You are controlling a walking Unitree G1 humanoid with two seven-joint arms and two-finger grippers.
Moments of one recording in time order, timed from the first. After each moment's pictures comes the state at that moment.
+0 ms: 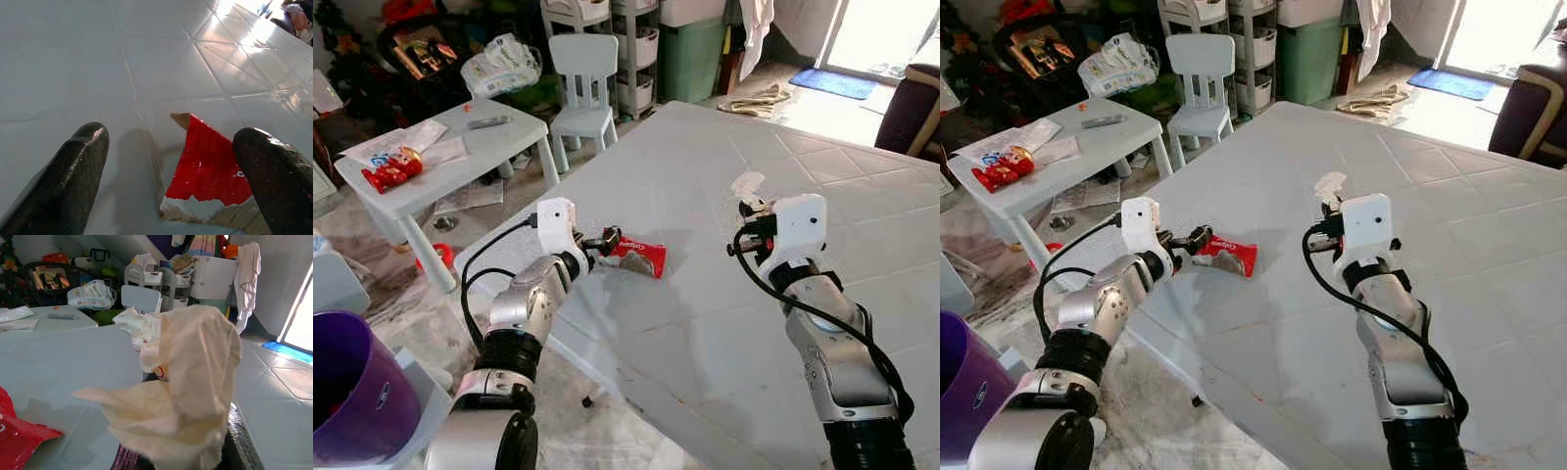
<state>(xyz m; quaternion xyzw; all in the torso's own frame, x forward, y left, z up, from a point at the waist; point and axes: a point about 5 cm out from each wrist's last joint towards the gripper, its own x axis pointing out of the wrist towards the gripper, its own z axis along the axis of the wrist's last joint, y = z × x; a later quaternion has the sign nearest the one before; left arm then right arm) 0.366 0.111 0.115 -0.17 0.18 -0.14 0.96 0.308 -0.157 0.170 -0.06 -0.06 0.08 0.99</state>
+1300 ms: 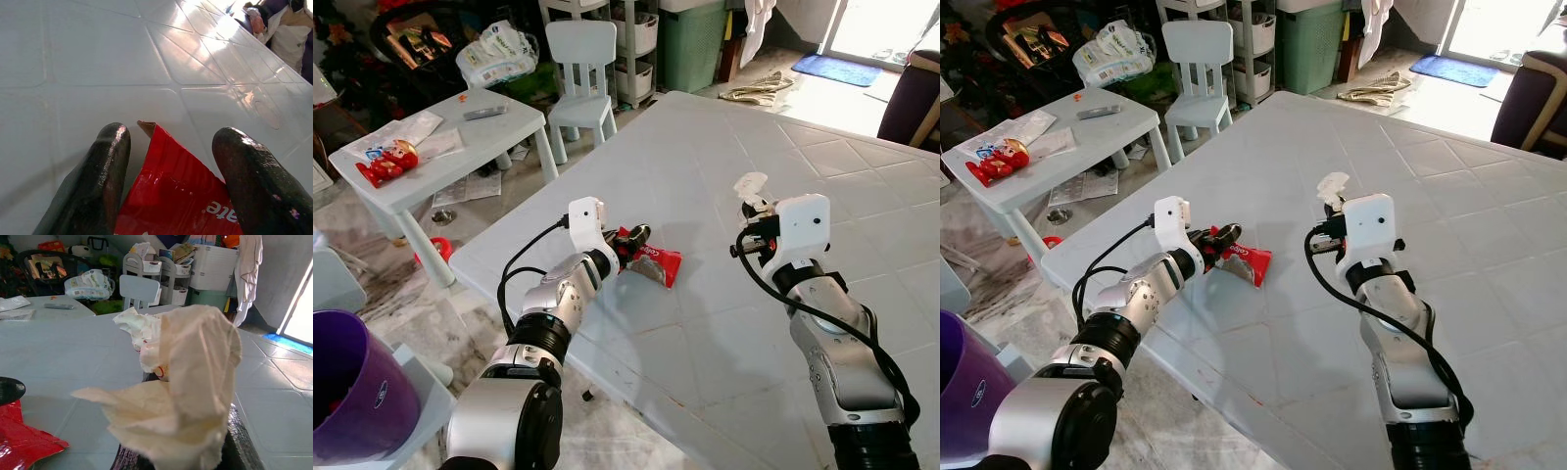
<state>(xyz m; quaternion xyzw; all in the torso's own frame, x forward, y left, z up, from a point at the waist) 0.372 0.074 0.113 -0.23 0.18 -0.20 0.93 0.305 -0.159 0.169 -0.07 -0.06 0.08 0.99</state>
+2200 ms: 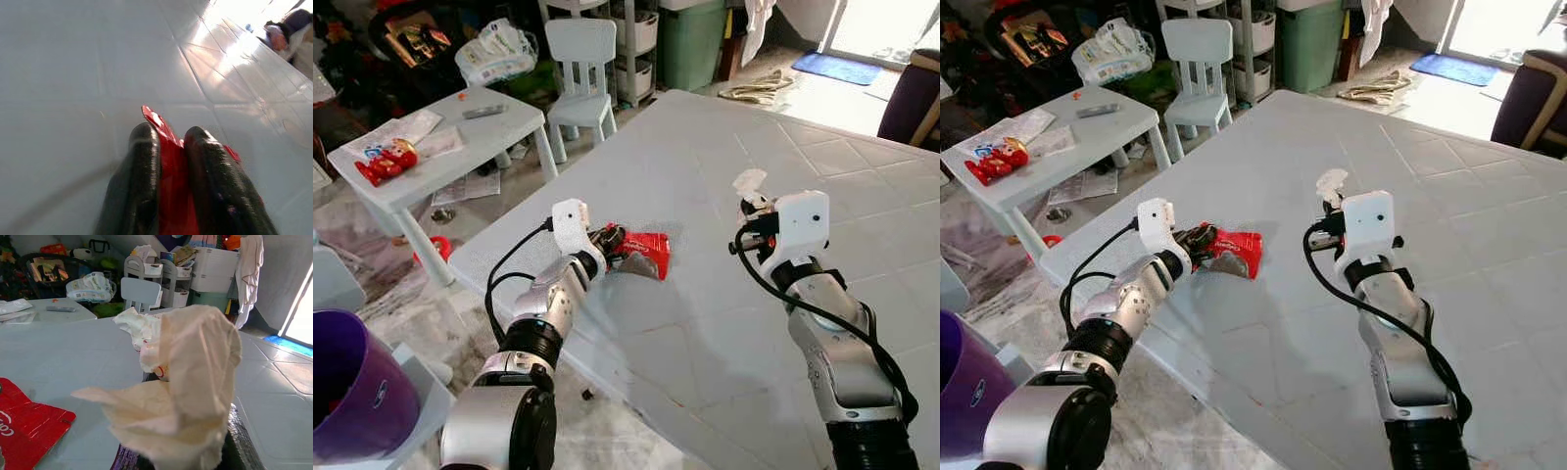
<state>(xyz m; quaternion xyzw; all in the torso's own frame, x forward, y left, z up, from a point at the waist) 0.372 0.092 0.112 -0.22 0.15 -0.15 0.95 0.307 -0.157 0.173 -0.07 -0.06 0.08 0.99</state>
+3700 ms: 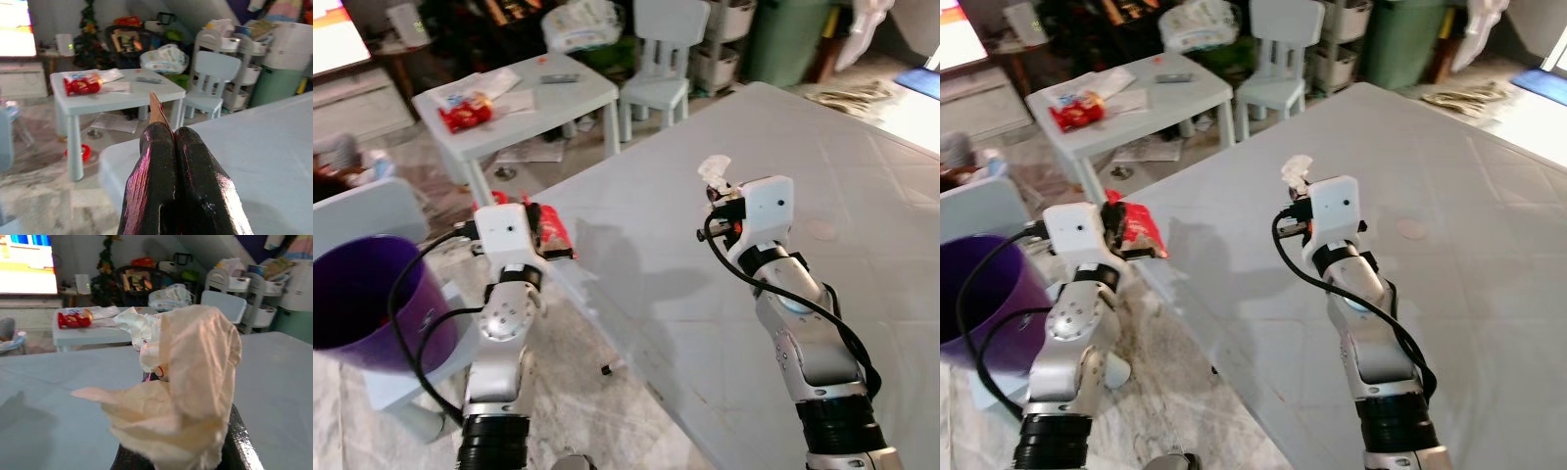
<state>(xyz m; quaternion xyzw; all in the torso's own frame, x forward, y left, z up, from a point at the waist) 0.312 0.137 0.157 -0.06 -0.06 0.02 1.00 0.320 -0.124 0.181 -0.04 -0.08 0.12 0.99</state>
